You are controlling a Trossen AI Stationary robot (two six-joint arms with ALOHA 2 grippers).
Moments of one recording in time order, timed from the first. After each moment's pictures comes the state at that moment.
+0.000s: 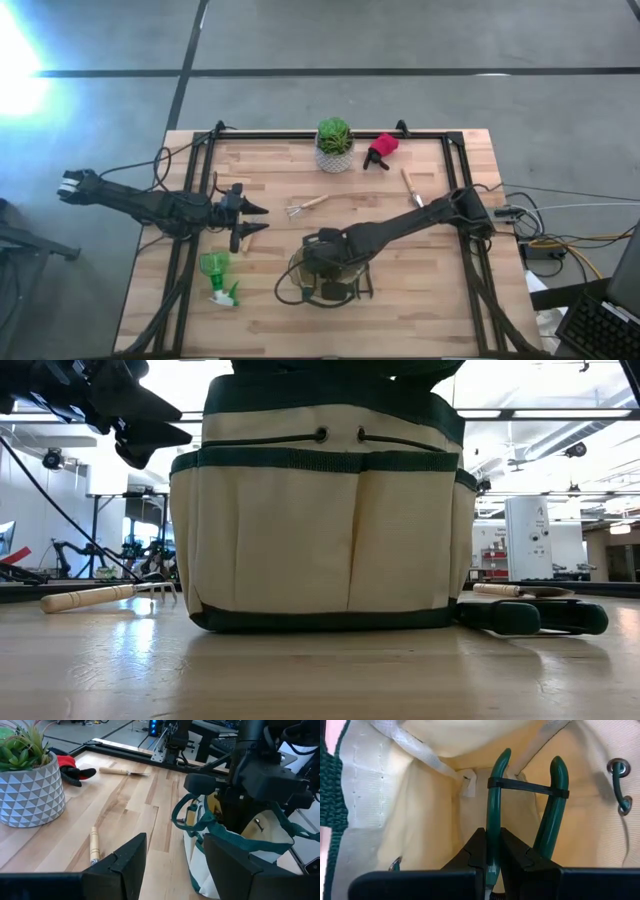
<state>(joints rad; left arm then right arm) -0.21 0.59 0.39 -0.03 -0.26 -0.29 0.28 2.09 1.76 -0.81 0.00 0.28</state>
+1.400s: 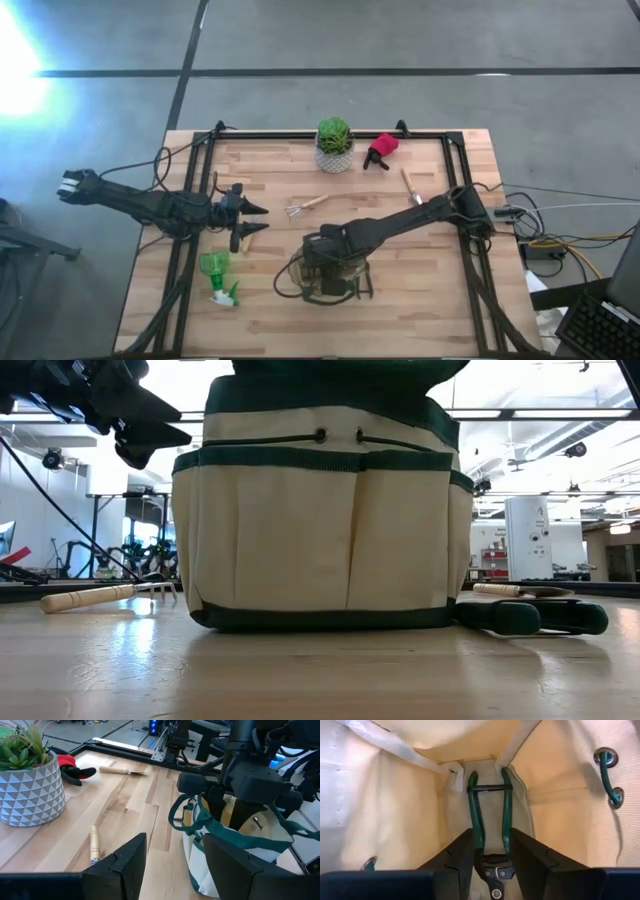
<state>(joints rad) -0.21 0.59 0.39 -0.04 -0.26 -0.29 0.26 2.09 1.75 -0.82 -0.01 0.29</state>
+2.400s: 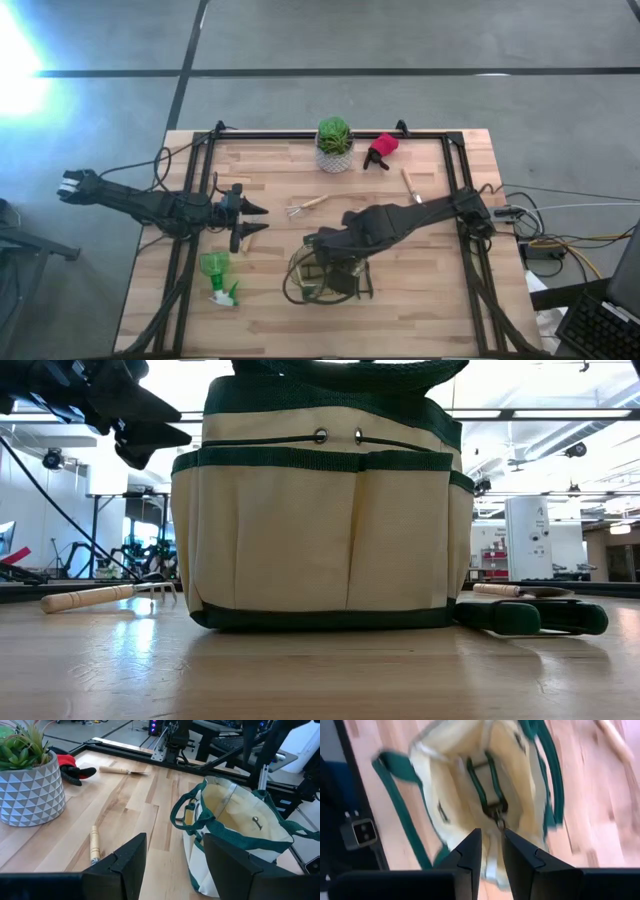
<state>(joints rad) -0.21 0.59 0.39 -0.04 -0.26 -0.29 0.31 2.08 2.25 -1.44 0.06 0.61</state>
